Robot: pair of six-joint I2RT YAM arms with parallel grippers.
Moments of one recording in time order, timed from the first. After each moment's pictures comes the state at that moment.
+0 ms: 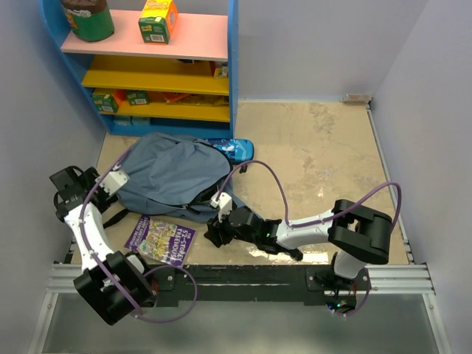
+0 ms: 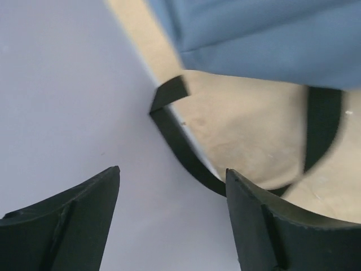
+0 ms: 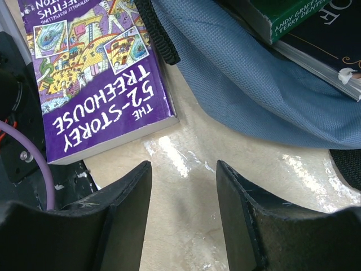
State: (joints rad) left arm 0.66 1.01 0.72 -0.55 0.21 1.39; right arm 1.23 1.64 0.66 0.52 0.11 0.39
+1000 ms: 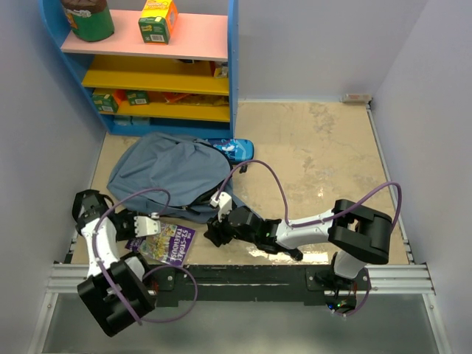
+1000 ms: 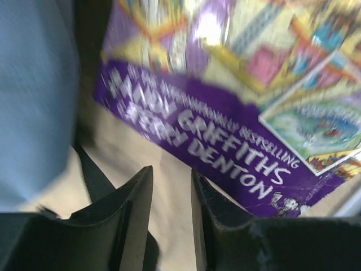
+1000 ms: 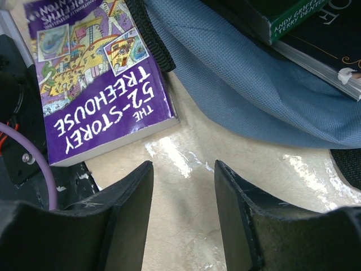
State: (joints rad) left arm 0.63 0.94 0.47 -0.93 0.37 2.00; right arm 1.23 1.64 0.67 0.51 0.12 0.40
